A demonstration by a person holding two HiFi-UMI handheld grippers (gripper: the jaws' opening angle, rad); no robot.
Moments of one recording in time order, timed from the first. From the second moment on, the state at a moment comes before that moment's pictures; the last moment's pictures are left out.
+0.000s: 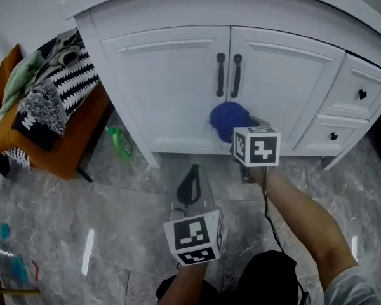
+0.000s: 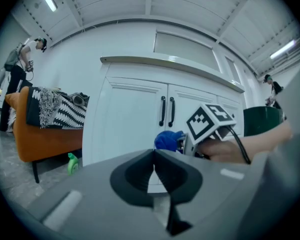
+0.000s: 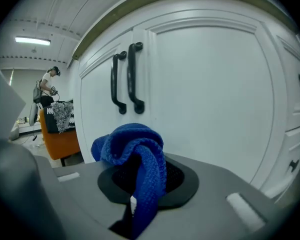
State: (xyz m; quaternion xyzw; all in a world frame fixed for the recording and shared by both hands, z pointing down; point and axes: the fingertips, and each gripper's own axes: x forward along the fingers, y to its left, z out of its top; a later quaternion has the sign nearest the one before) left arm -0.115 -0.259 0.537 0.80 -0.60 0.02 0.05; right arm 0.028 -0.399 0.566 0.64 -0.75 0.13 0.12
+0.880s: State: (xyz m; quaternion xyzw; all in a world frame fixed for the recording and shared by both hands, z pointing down) left arm 0.004 -0.273 0.581 0.84 -0.54 0.09 0.02; right arm 0.275 -0.321 0.592 0.72 -0.66 0.07 0.19
